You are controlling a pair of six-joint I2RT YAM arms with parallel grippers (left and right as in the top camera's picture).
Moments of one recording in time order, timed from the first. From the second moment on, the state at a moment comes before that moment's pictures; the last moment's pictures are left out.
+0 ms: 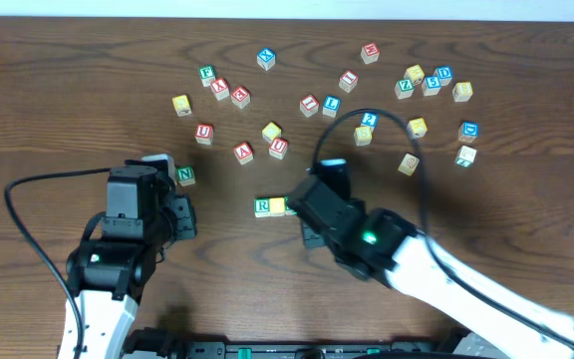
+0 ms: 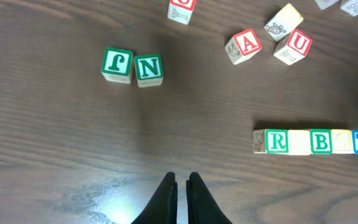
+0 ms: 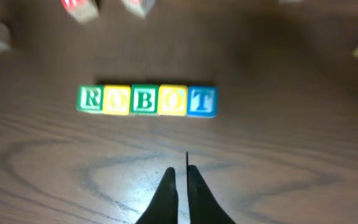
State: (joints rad) left arm -0.09 0.92 0.77 -0.78 0.06 -0.24; right arm 0.90 1.38 1.03 -0.74 0.29 0.71
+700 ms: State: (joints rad) left arm -0.09 0.81 0.77 -0.78 0.06 -0.23; right arm 0.89 1.13 1.03 -0.92 0.65 0.70
